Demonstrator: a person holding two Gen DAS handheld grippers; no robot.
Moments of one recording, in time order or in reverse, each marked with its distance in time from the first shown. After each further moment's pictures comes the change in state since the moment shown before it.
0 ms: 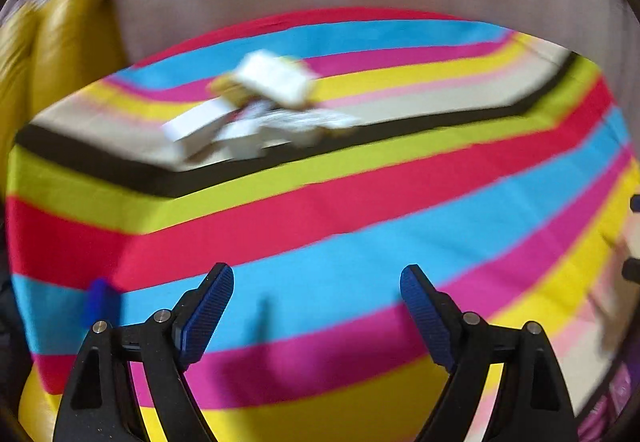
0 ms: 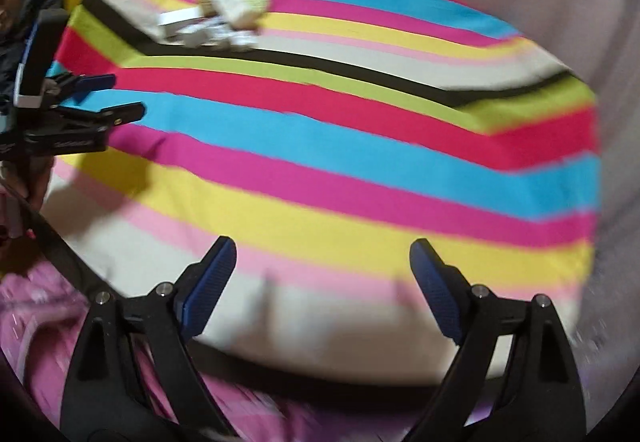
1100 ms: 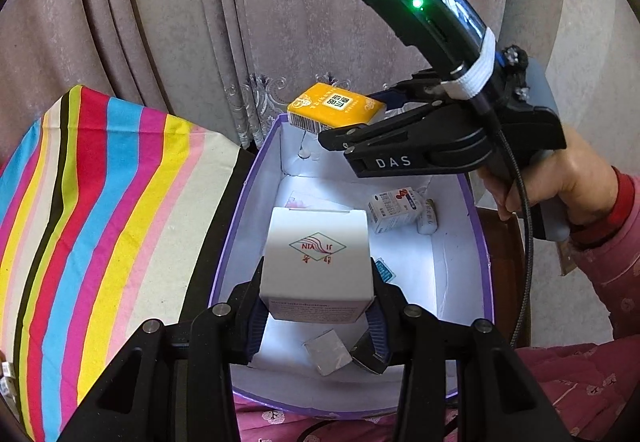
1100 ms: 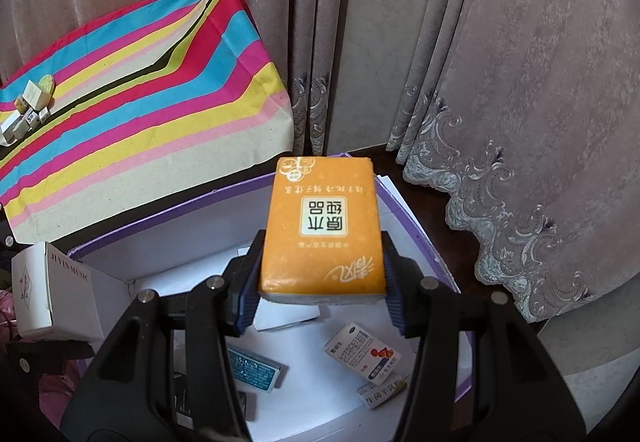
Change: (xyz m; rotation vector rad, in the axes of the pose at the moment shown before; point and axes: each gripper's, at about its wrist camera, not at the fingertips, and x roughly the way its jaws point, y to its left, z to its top) left arm -0.195 -0.400 -0.064 0.896 -0.005 -0.866; right arm -0.167 -0.187 -0.227 0.601 0.002 -0.489
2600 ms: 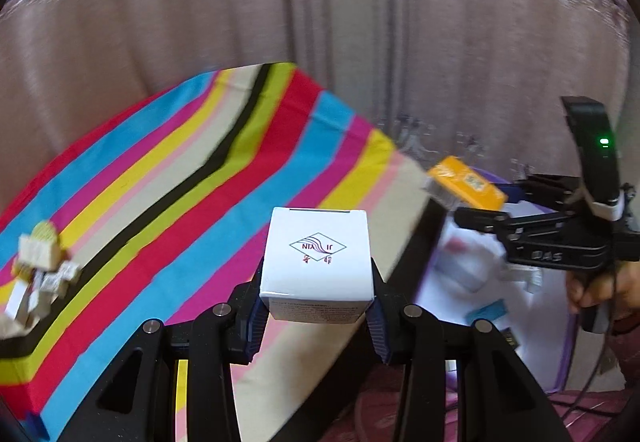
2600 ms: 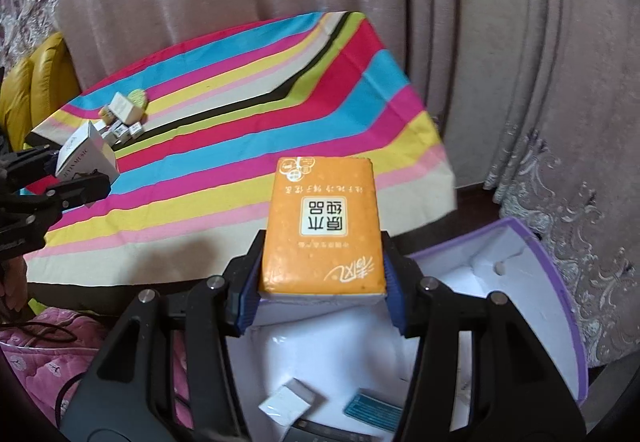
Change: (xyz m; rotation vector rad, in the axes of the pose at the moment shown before) left arm -0.089 0.112 -0.051 -0.331 -0.131 0.331; right arm -0.010 0.089 0.023 -0.041 -0.112 0.302
